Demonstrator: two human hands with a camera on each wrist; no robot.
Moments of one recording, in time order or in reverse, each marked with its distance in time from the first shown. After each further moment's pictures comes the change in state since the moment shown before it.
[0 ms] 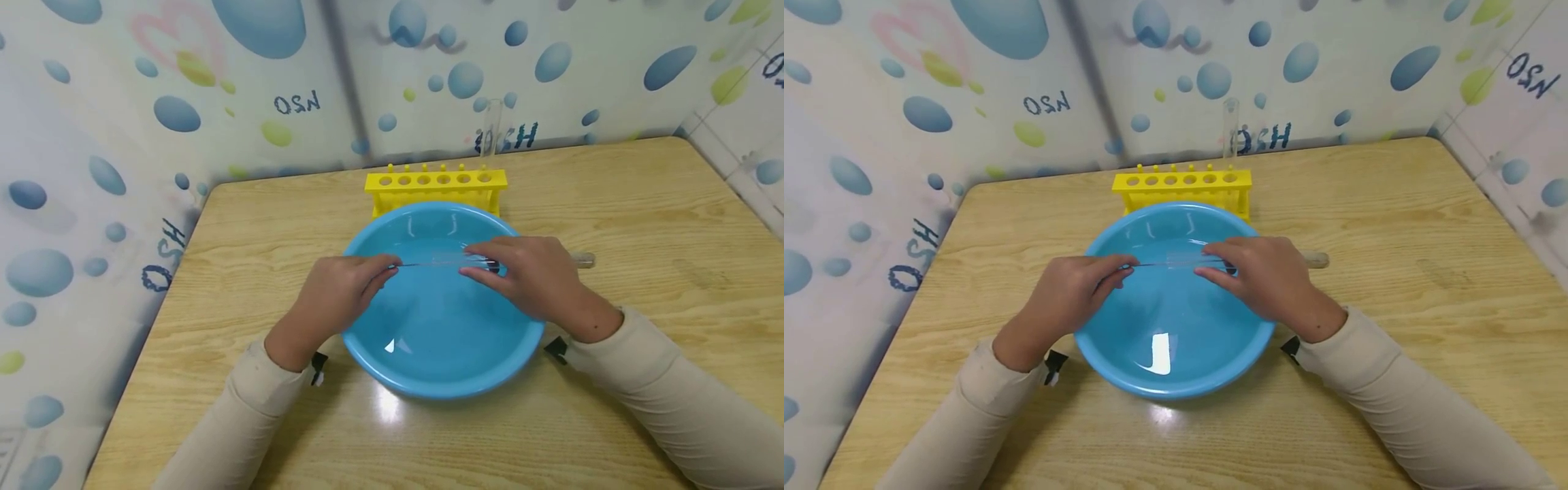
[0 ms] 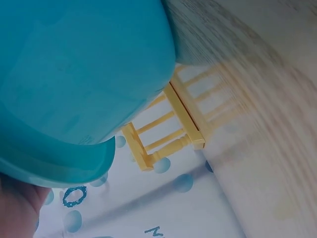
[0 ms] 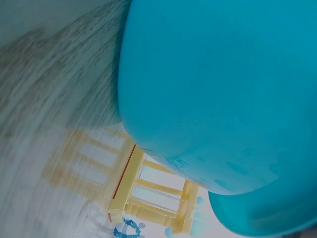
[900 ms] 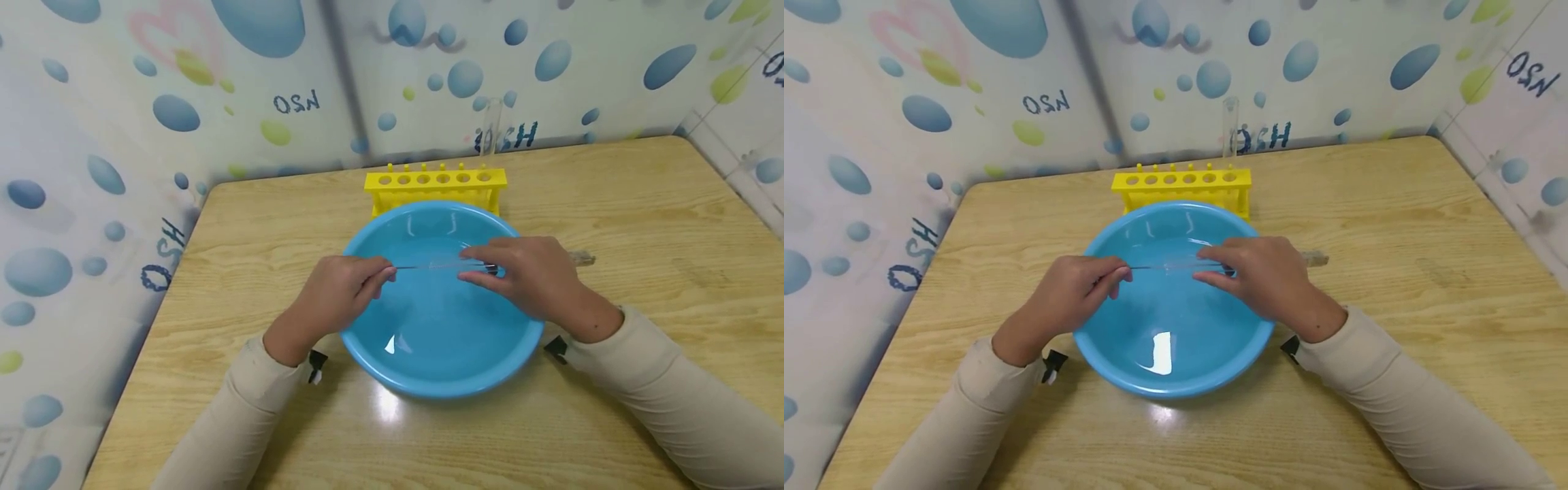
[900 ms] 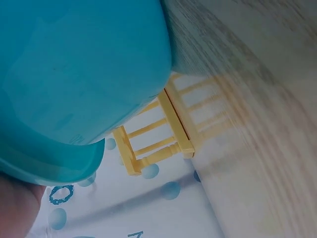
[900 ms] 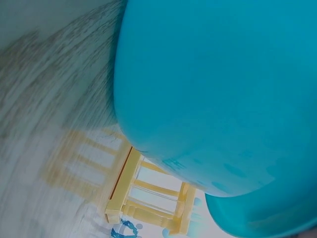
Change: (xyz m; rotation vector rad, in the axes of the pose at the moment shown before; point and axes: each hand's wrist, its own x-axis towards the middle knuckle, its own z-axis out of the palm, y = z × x) left_hand 0.000 -0.005 0.001 -0.186 -0.099 -0.081; right_hand 0.000 0.000 0.000 0.024 -0.004 -0.027
